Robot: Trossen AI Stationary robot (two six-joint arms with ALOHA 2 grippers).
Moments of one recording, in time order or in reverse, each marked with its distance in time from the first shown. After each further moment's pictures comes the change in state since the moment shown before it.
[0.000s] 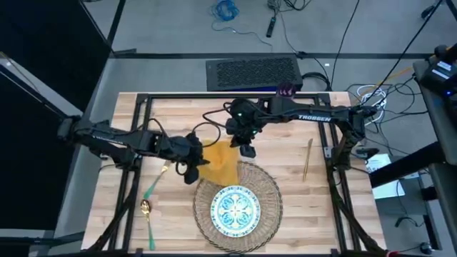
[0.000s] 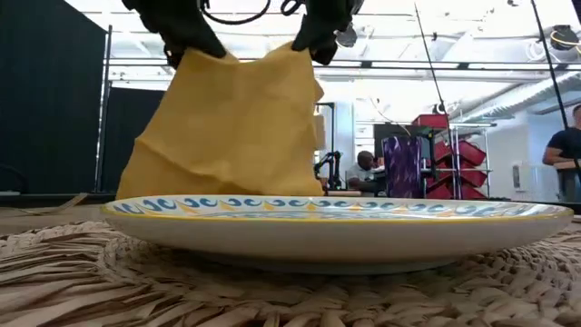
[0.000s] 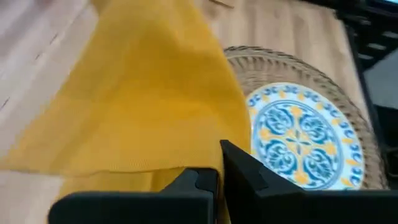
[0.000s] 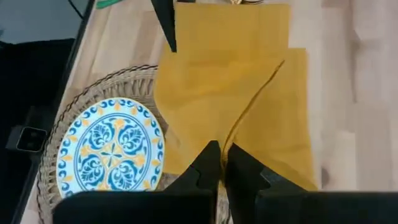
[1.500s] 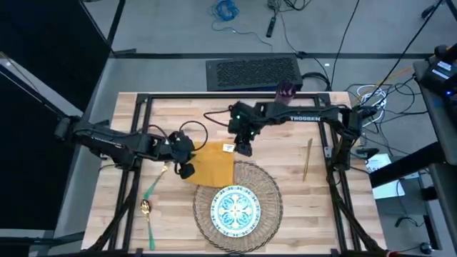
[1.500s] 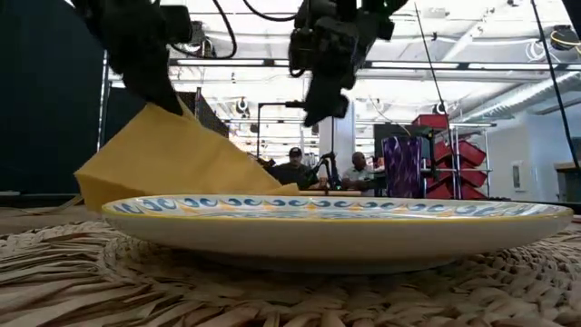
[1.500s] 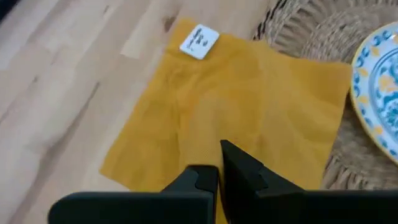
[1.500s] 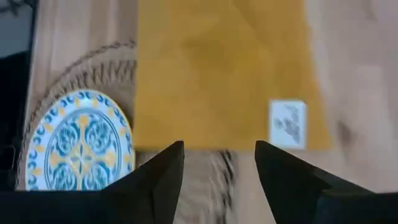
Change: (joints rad) left arm -0.002 -0.050 -0.145 -0.170 -0.191 -0.129; right arm -0.059 0.031 -0.315 0.290 -0.064 0.154
